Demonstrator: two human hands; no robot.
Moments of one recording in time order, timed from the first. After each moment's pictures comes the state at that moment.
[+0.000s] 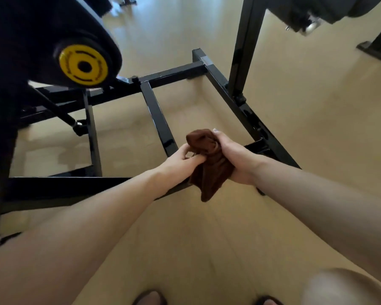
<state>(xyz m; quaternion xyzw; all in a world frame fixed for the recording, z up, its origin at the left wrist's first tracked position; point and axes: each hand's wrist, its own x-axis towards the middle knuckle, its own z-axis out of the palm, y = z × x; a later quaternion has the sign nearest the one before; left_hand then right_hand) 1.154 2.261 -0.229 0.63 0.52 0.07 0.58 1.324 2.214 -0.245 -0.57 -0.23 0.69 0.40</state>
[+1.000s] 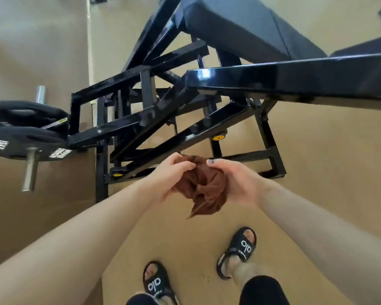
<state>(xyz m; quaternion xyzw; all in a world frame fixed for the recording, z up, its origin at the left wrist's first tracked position) 0.925 2.143 0.205 0.36 0.63 0.12 0.68 1.123 2.096 0.182 -0.50 -0.18 0.80 0.26</state>
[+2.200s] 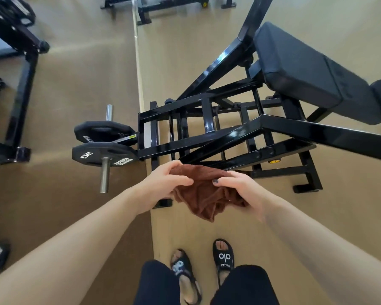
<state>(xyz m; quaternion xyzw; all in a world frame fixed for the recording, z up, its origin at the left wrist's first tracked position) 0.677 2.202 0.363 0.46 0.56 0.09 0.68 0.912 2.148 0.338 -0.60 -0.24 0.72 0.25</state>
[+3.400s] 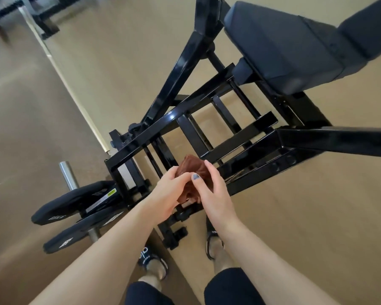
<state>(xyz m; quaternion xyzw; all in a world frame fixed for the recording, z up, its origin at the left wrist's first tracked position) 0.711 2.446 0.247 0.41 0.58 0.03 0.70 0.801 2.347 0.265 -0.74 -0.17 0.49 0.42</state>
